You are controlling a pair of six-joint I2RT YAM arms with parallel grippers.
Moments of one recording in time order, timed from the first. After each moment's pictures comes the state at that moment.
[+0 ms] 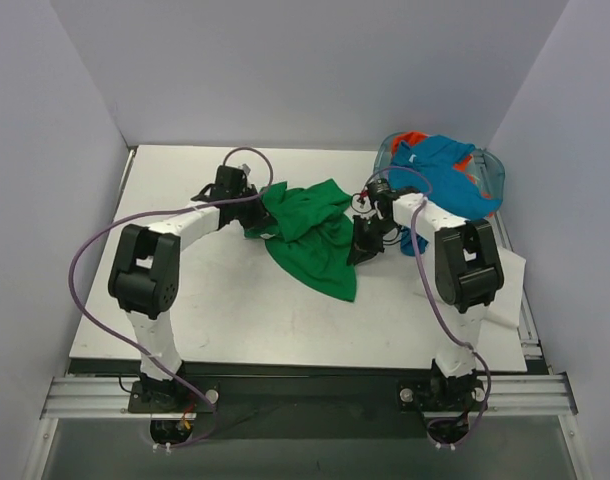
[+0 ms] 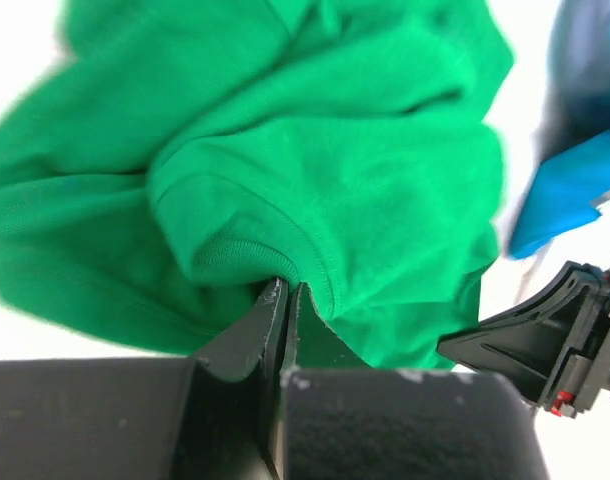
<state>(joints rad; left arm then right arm) -0.32 1.94 1.33 -0.20 0.30 -0.74 0.31 1.97 1.36 -0.76 -0.37 0.37</state>
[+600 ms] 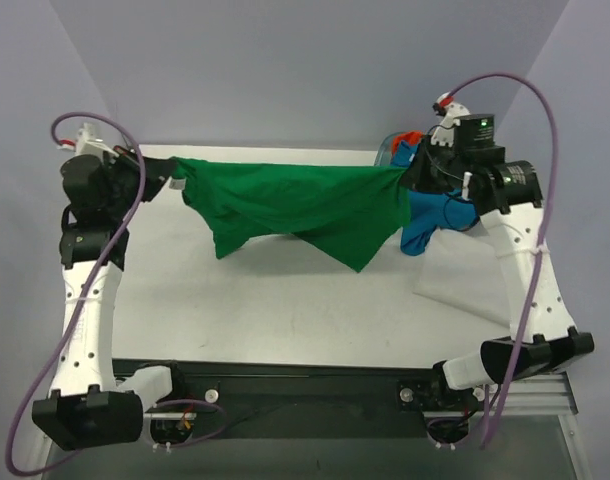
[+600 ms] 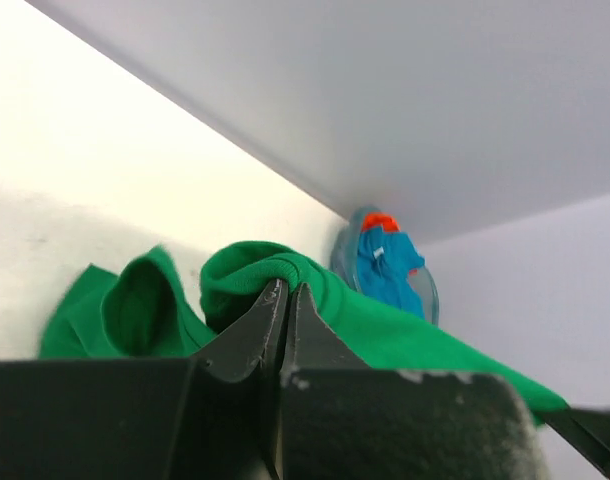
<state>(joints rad) 0.07 1.14 1.26 -0.30 0.30 -0.84 0.21 1.45 1.78 -1.00 -0.17 0.24</state>
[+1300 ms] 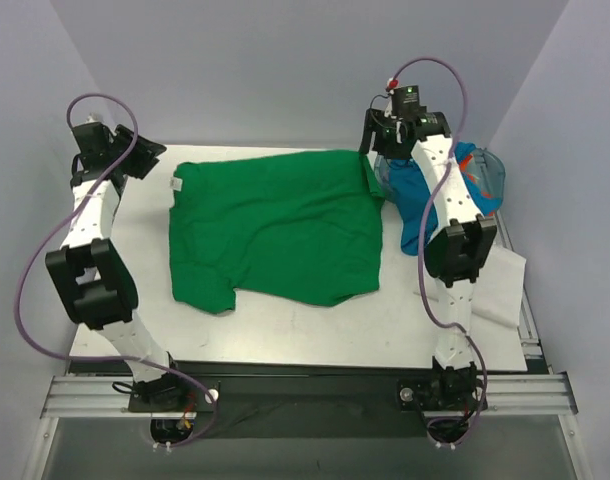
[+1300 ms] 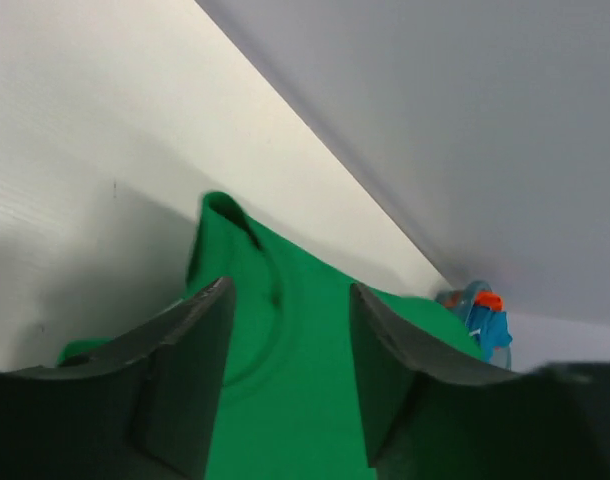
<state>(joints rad) 0.27 1.78 1.57 -0.24 0.38 -0.83 0.21 2.21 2.41 -0.94 -0.04 0.27</state>
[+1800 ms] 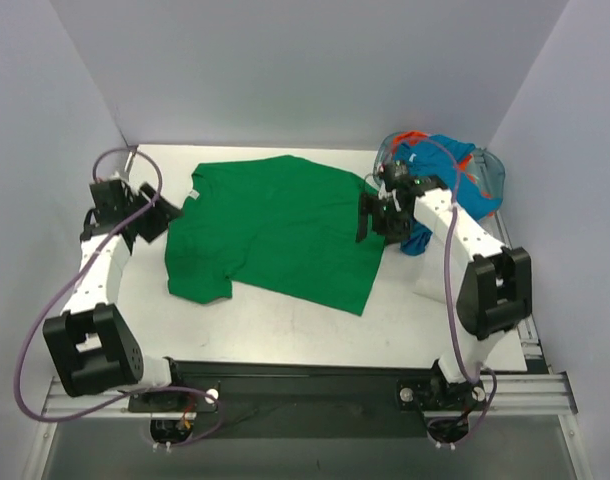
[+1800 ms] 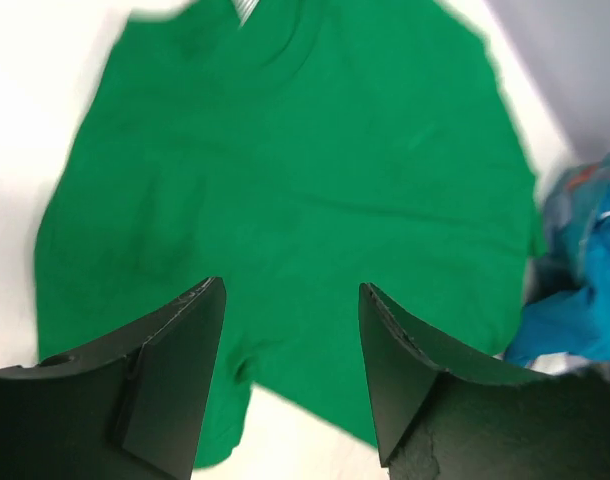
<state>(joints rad) 0.24 1.43 1.13 -0.36 0.33 -0.62 0.30 1.78 1.49 -0.86 -0.08 0.32</state>
